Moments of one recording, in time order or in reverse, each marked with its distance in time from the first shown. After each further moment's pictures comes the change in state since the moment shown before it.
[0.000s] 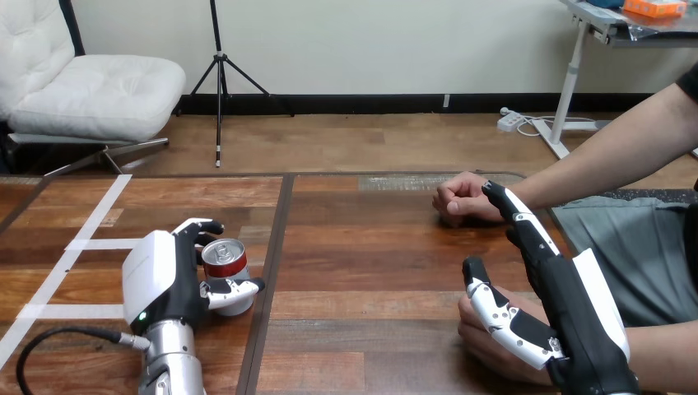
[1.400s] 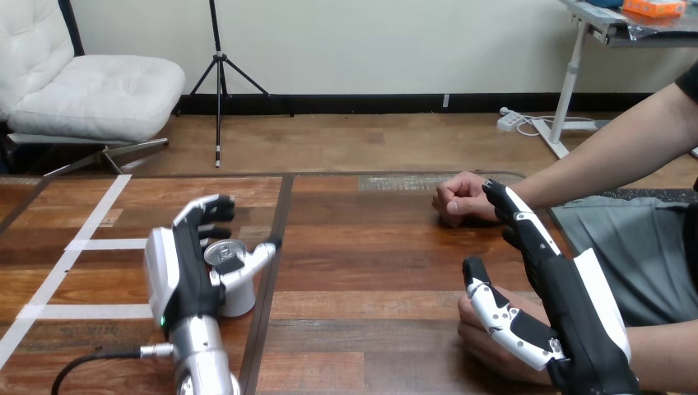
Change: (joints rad) left arm -0.119 -0.118 0.092 0.319 -0.195 -0.408 0.130; right arm 0.005 0.001 0.000 0.000 -0.001 -0.018 -0.003
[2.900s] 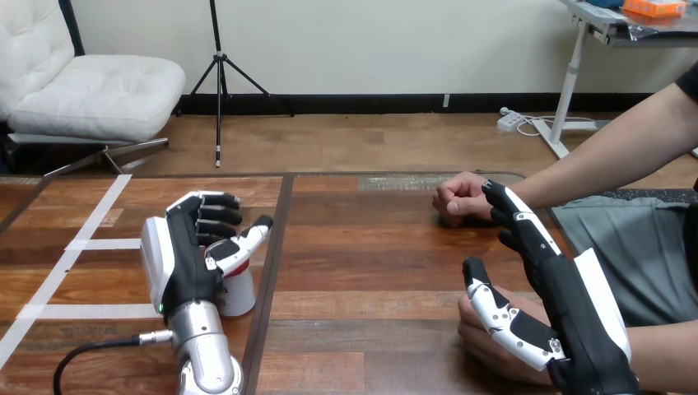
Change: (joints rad) left arm -0.056 -0.003 0.018 0.042 -0.047 -0.037 0.005; right arm 0.000 0.000 0.000 0.000 0.000 0.000 -0.001
